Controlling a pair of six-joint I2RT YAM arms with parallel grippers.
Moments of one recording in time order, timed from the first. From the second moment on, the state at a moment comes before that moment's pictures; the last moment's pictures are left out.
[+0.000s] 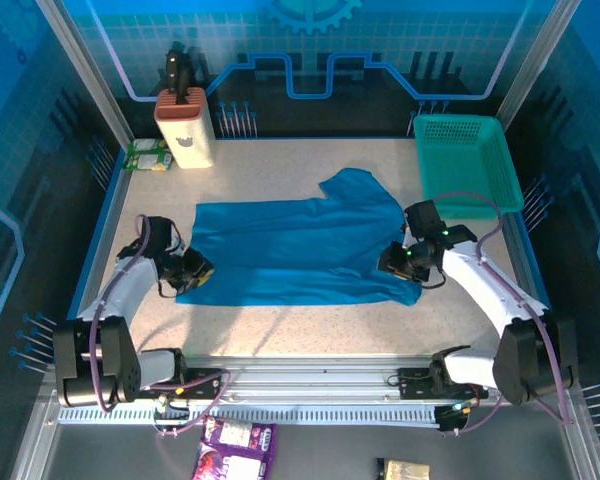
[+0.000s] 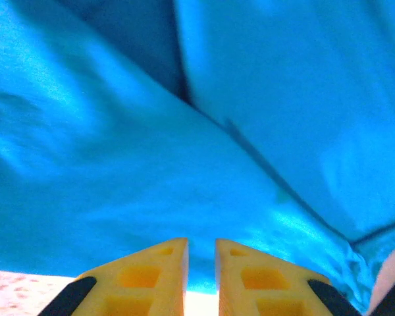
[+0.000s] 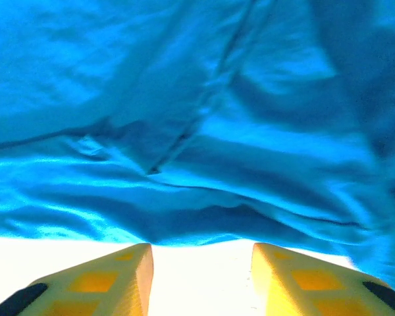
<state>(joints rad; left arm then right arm) 0.12 1.23 0.70 -0.67 0.45 -0.75 0.27 1.29 0.89 -0.85 -0.25 0.57</state>
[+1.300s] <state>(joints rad) 0.05 1.20 0.70 -0.63 0.48 -0.78 0.36 1.66 0.96 -0.27 -0.45 0.93</state>
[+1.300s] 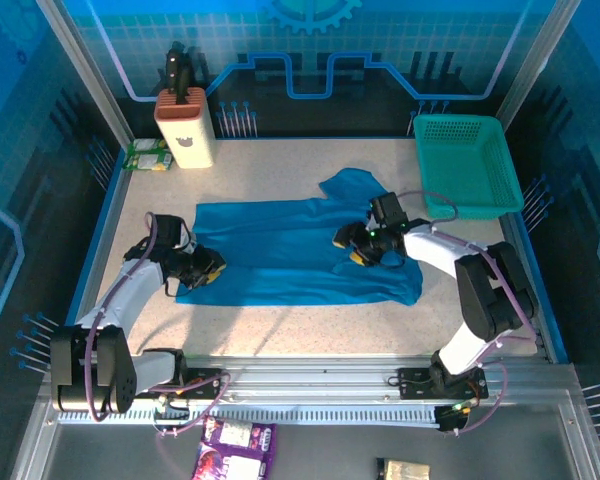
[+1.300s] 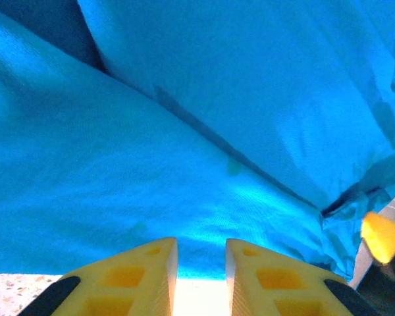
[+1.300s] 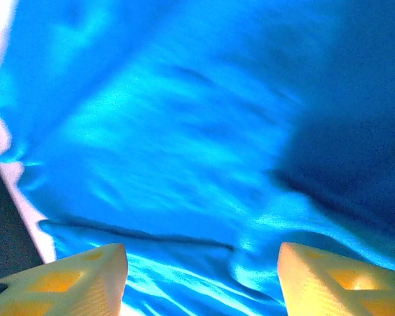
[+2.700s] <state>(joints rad) 0.04 1.23 0.73 -0.64 0.48 -0.77 0.21 1.77 1.14 -0.23 -0.56 0.76</state>
